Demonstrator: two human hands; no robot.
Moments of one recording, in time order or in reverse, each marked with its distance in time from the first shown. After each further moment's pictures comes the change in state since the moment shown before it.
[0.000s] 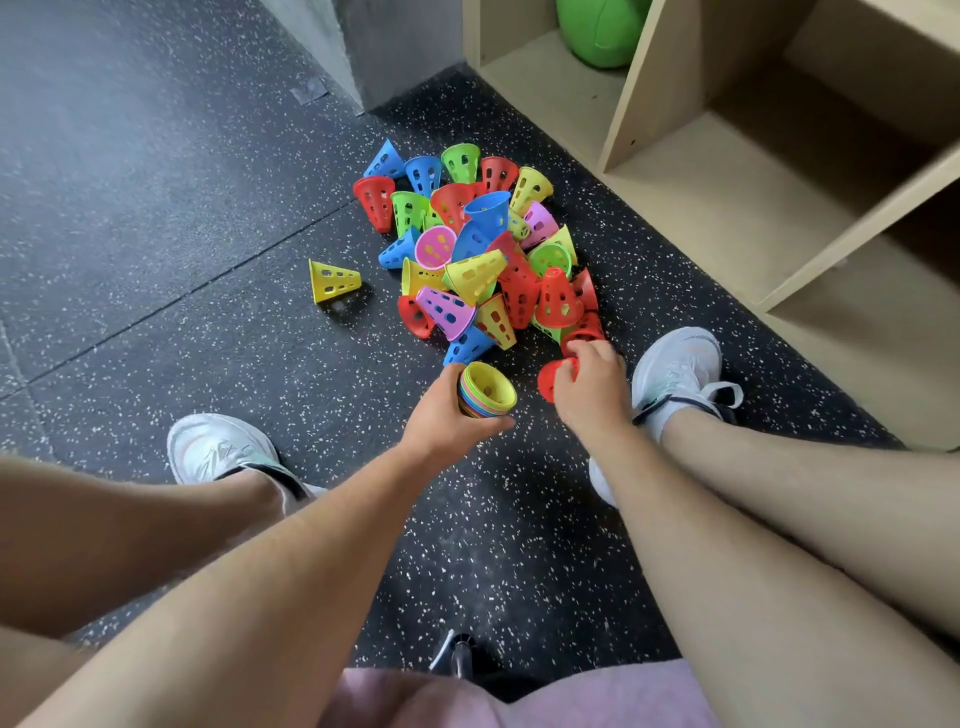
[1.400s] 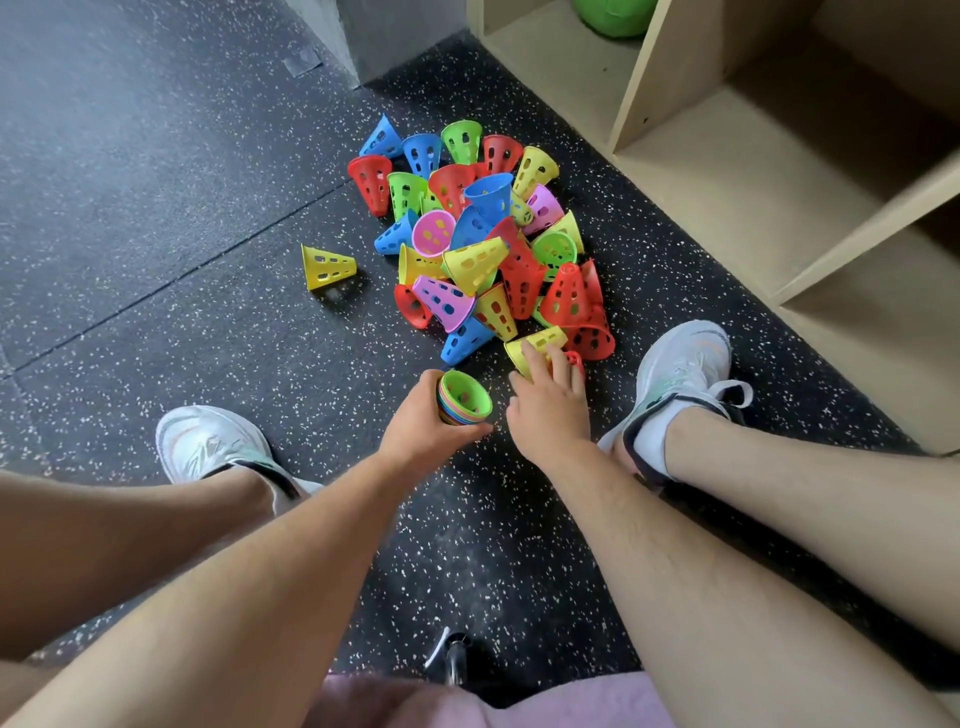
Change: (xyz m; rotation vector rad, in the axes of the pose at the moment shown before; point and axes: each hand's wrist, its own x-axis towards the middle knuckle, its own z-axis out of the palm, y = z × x) left_hand 0.007 -0.032 0.000 0.083 0.048 -0.053; right_hand -0.024 -0.023 0.034 -0.485 -0.236 -0.306
